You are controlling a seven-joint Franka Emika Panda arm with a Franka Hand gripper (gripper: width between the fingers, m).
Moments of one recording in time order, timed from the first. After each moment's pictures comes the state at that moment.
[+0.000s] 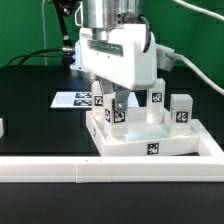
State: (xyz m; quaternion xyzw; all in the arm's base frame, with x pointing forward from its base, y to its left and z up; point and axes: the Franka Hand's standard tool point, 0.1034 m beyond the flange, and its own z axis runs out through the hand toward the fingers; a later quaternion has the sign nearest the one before) arm 0.583 0.002 0.081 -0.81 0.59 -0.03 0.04
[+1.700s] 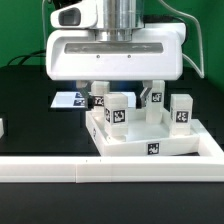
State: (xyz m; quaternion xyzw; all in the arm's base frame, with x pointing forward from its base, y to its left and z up) arm 0.582 0.002 0.081 -1.00 0.02 -0.05 0.01
